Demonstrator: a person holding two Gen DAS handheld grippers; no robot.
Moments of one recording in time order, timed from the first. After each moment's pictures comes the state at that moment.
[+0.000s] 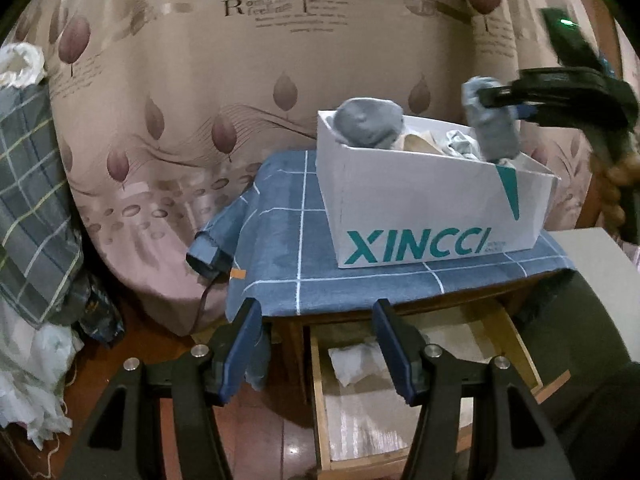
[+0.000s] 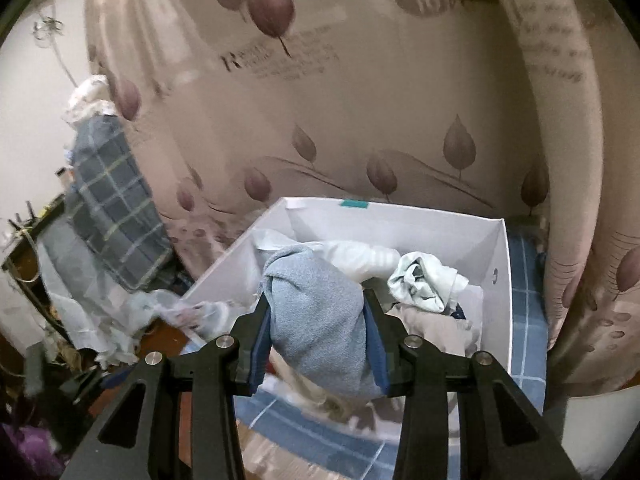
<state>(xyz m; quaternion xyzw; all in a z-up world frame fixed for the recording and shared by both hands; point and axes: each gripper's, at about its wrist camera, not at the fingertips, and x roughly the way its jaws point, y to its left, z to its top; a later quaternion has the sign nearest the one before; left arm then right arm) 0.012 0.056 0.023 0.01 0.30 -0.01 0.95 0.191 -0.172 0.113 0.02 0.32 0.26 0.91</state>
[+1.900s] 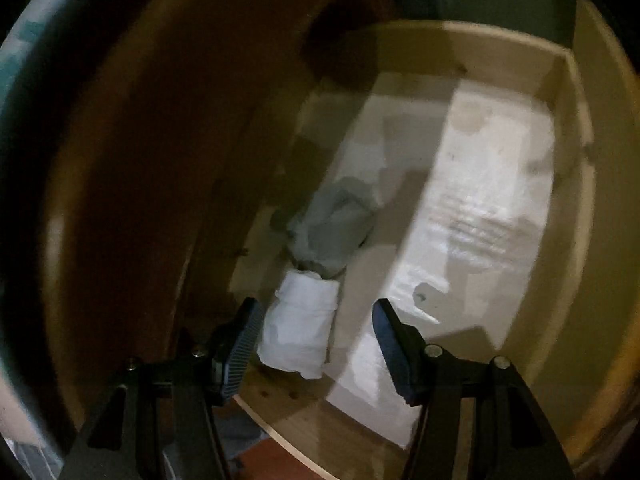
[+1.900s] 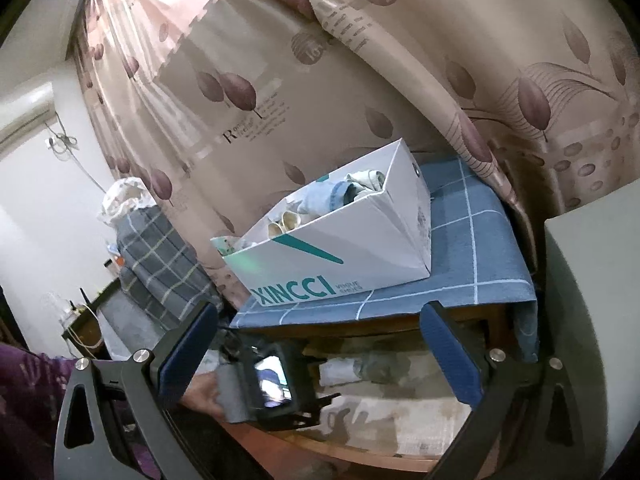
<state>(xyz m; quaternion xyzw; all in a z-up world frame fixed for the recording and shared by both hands) 0.082 -0.113 -0.183 0.50 0.40 -0.21 0.74 -0.001 -0.326 0.014 0.24 0.21 0.29 0.90</state>
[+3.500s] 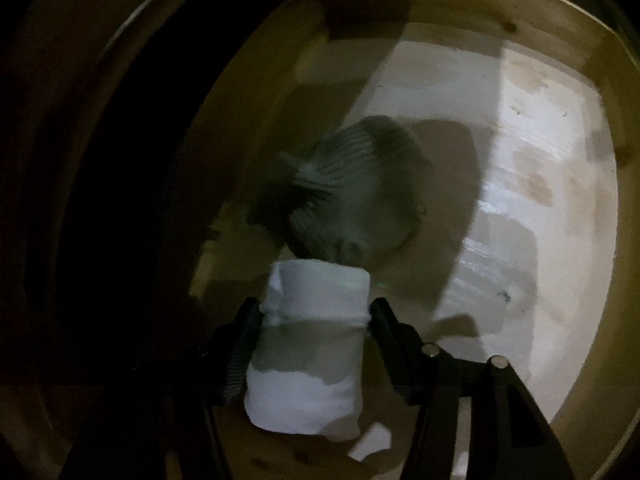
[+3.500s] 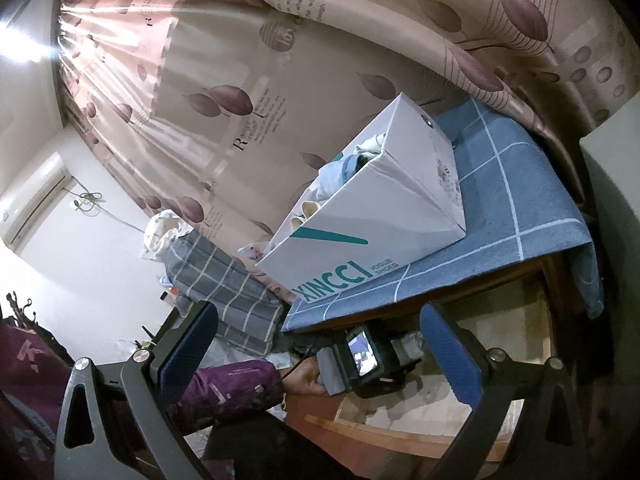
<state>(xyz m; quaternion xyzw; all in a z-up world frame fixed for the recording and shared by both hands) 0.166 -0.073 -0.231 0.45 0.44 -0.25 0.74 0.029 -0.329 -0.013 0.36 0.26 0.36 0.83</state>
